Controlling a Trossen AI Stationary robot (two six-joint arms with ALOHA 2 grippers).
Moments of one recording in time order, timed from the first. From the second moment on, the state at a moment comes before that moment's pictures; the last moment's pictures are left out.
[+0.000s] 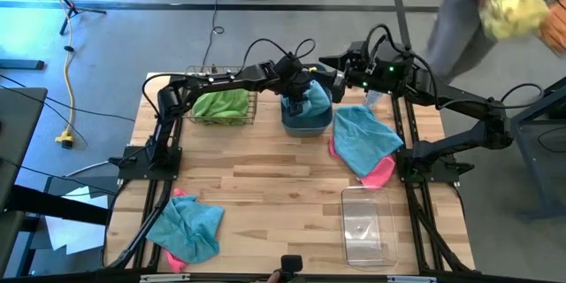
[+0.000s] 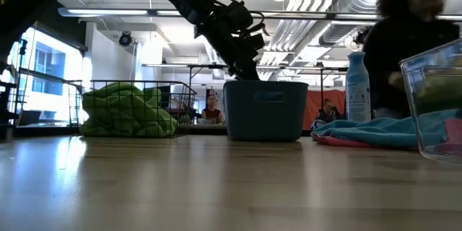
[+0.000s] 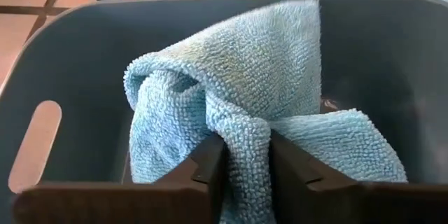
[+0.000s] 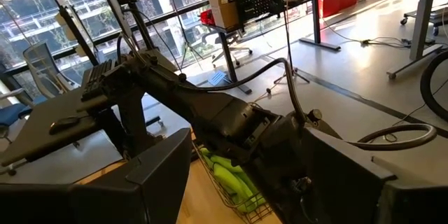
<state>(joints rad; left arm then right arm) 0.46 2.09 1.69 -0.42 0.13 0.35 -0.30 1.23 1.39 -0.30 0.08 0.27</state>
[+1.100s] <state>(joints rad) 0.44 2.04 1.89 -0.82 0.10 0.19 -0.30 1.23 1.39 -0.30 0.08 0.25</state>
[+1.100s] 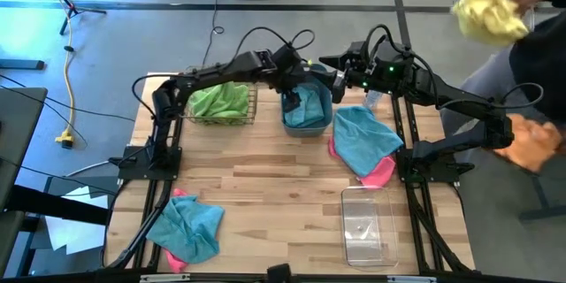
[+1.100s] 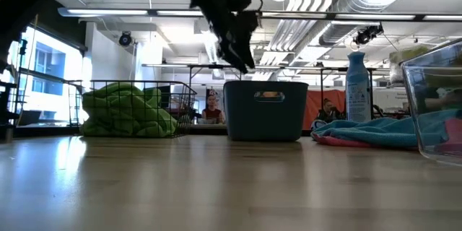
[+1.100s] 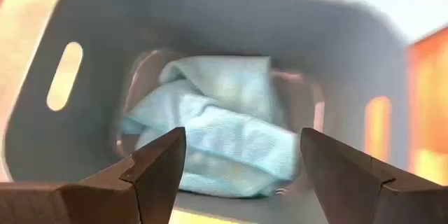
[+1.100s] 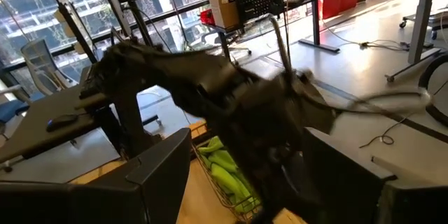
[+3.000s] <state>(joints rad) -0.88 1.35 1.08 -1.02 0.06 -0.38 -0.30 1.22 1.39 -0.56 0.08 0.31</state>
